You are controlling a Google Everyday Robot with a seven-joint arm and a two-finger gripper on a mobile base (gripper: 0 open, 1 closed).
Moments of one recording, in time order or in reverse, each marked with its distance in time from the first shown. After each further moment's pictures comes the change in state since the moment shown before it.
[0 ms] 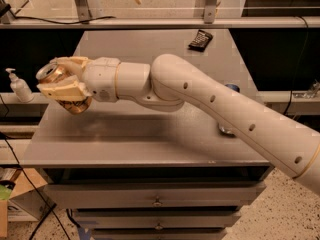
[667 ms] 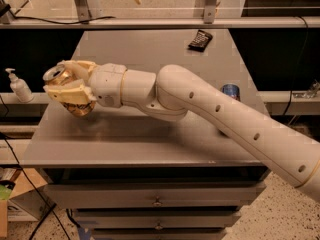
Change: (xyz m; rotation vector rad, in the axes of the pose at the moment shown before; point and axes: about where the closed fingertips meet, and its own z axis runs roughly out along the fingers) arm 0.008 -0.002 -0.012 0.050 -0.043 0.032
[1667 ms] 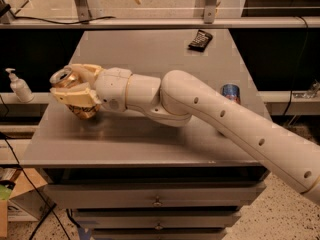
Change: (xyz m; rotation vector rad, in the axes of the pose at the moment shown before) arm 0.009 -0.002 -0.011 0.032 0.002 0.016
